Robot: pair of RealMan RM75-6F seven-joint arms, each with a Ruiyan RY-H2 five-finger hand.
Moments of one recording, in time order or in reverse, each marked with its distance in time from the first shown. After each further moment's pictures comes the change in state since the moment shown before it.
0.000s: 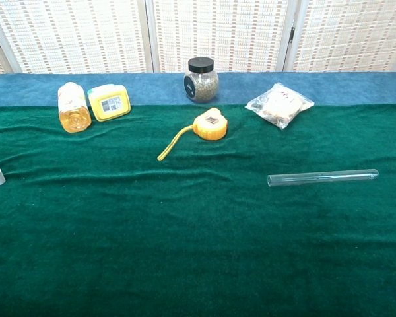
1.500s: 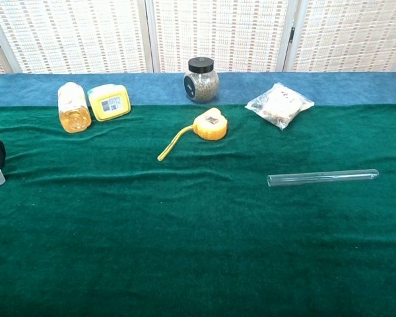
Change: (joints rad) left arm -0.100 -0.138 -0.004 0.208 -0.068 -0.180 -0.009; right arm 0.002 -0.001 0.004 0.015 0.030 -0.016 0.012
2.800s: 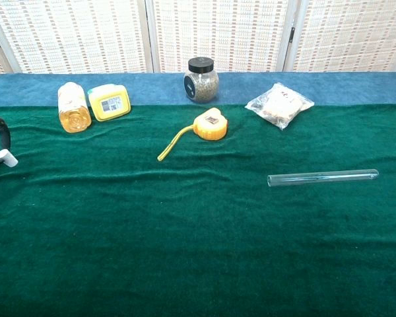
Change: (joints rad) left arm 0.034 0.035 -0.009 -0.088 0.111 0.133 -0.234; right arm 0.162 -0.048 0.045 -0.047 0.024 -0.207 -0.129
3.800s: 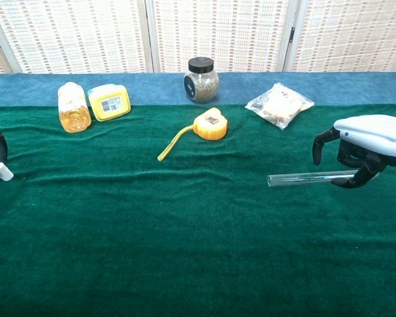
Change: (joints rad) left arm 0.021 0.034 0.033 -0.071 0.012 -0.003 0.024; right arm 0.266 -0.295 0.039 0.192 0.273 -0.325 -0.182
